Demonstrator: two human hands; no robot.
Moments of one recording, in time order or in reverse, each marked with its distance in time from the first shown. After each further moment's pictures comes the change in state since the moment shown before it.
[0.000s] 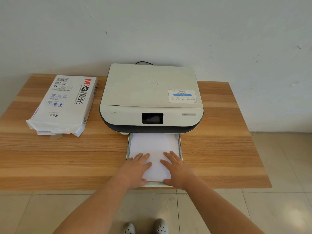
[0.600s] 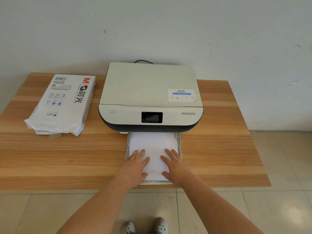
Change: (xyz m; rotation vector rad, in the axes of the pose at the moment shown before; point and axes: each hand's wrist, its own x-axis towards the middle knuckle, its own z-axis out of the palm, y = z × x) left_hand 0.005 0.003 0.008 -0.127 0.023 -0.164; right_hand 0.007 -0.004 0.000 0.013 0.008 0.092
